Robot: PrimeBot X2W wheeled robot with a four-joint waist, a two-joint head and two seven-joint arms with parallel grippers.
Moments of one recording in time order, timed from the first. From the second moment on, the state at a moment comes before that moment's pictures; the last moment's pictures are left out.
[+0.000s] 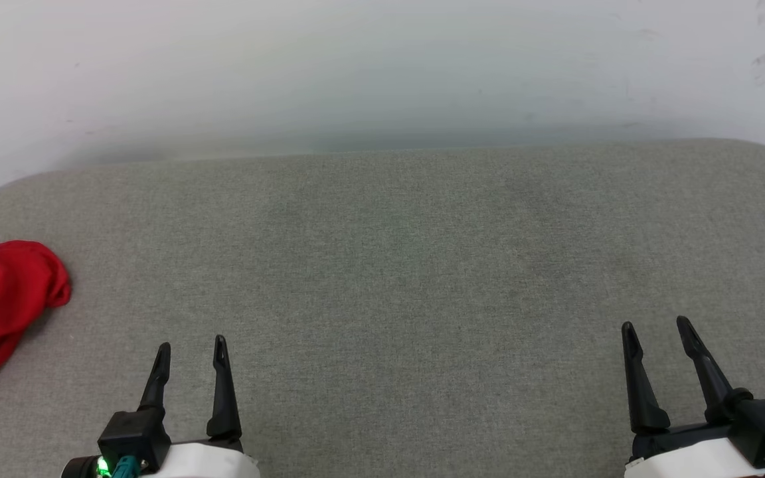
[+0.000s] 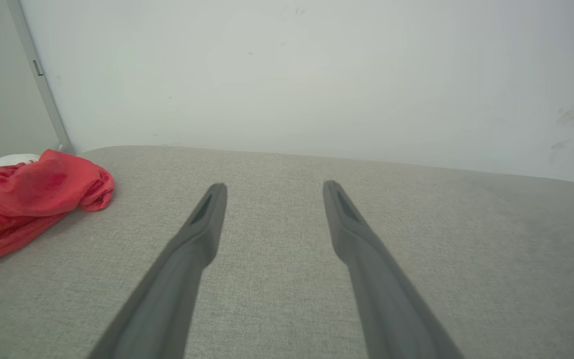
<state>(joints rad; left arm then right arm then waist) 0.08 0.05 -0.03 0.02 -0.17 0.07 -0.25 0.08 -0.05 -0.02 0.01 0.09 0.13 -0.26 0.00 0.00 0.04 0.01</state>
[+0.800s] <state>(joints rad) 0.09 0.05 -0.03 0.04 -0.16 0.06 -0.26 0.09 -0.05 -0.04 0.01 0.13 0.13 -0.26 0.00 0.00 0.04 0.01</state>
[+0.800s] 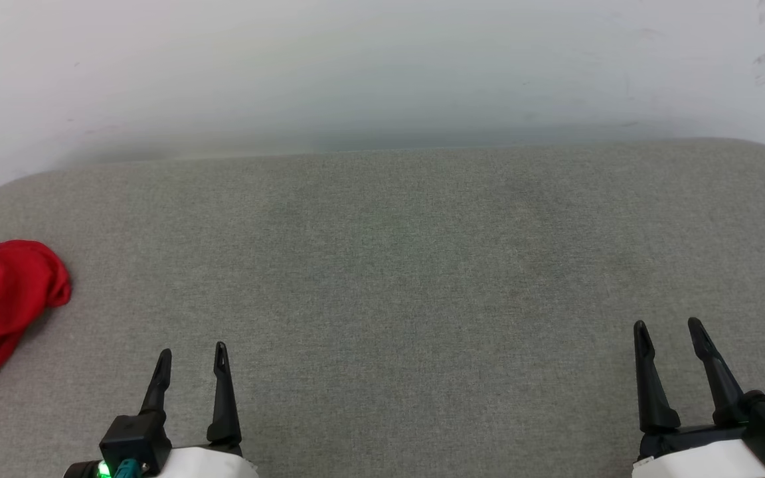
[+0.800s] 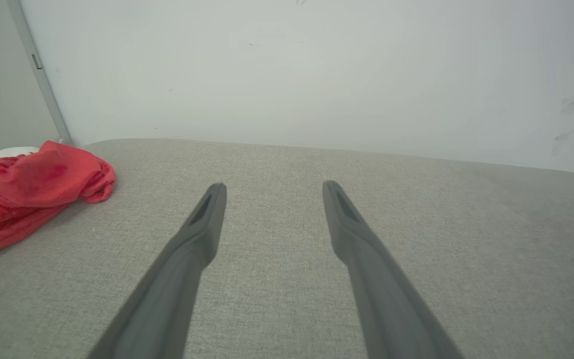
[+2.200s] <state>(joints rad) 0.11 0.05 0.01 0.03 -0.17 0.11 -0.26 0.12 -0.05 0.00 -0.01 0.10 0.13 -0.26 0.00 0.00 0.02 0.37</state>
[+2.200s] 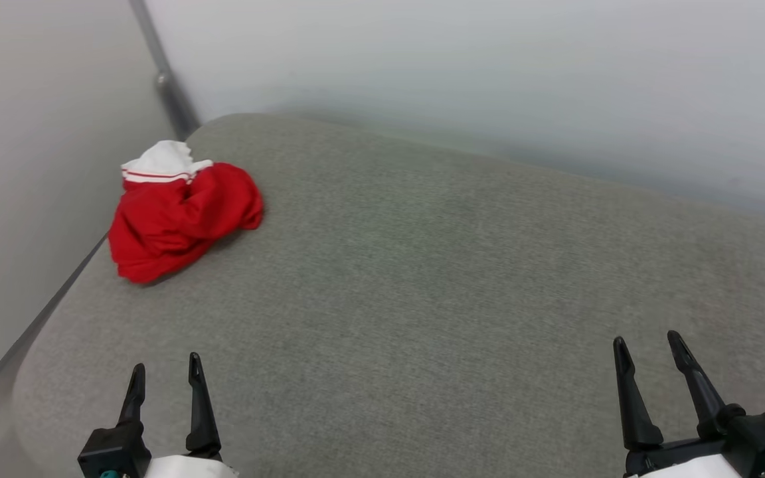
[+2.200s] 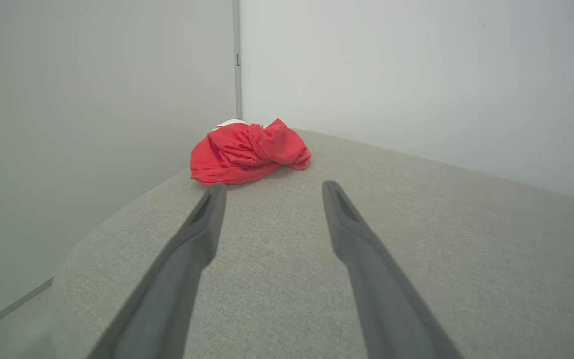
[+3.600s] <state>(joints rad) -0.70 0.39 0.29 0.51 -0.41 -0.13 -0.23 -0.05 -0.05 -0.06 -0.16 -0.08 0.13 -0.26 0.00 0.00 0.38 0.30</state>
